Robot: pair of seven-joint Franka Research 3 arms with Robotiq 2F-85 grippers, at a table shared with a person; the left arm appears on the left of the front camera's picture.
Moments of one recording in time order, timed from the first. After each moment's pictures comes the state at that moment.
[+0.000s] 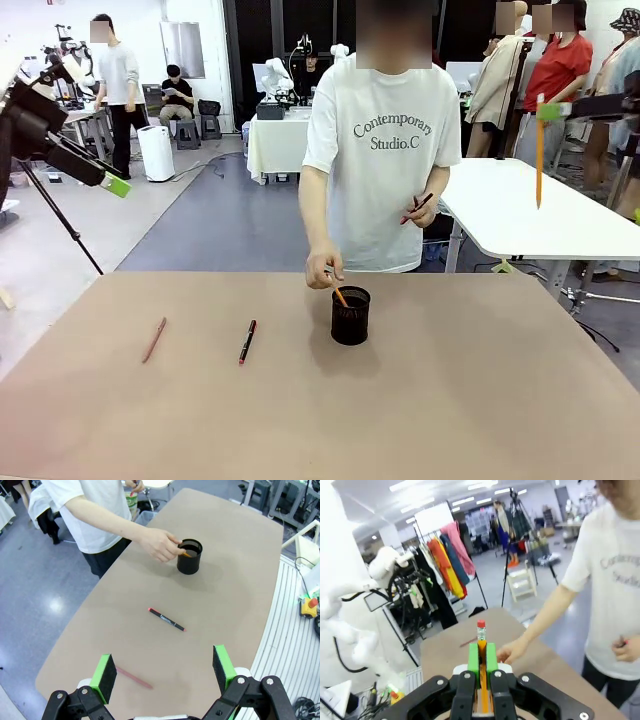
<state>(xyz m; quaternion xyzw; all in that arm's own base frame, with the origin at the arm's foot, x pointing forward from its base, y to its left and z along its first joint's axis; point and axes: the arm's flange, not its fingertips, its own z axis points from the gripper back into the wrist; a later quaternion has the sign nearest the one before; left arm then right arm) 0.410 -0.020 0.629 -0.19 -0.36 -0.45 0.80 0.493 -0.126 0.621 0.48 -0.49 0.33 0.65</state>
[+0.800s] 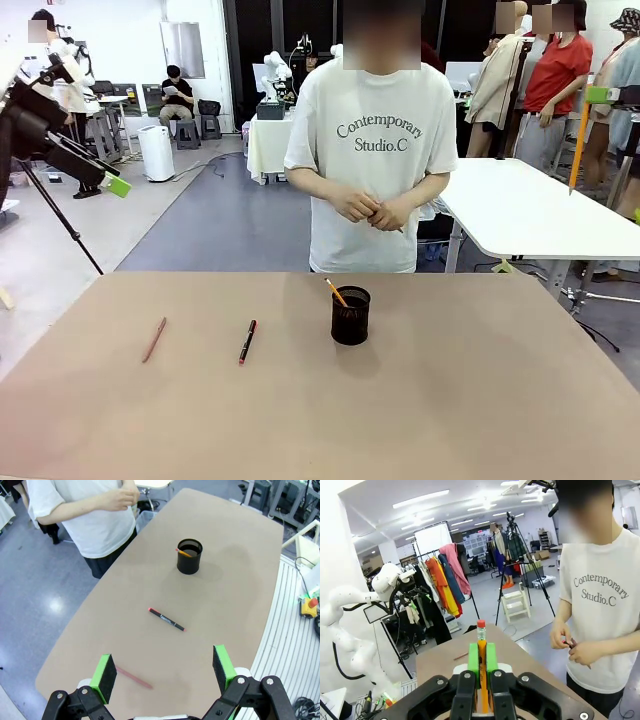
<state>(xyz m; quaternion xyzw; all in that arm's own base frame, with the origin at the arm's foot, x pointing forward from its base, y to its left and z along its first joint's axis) 0.410 -0.020 0.629 -0.19 -0.36 -0.45 0.80 0.483 -0.177 0.622 0.48 -0.53 0.31 0.63</state>
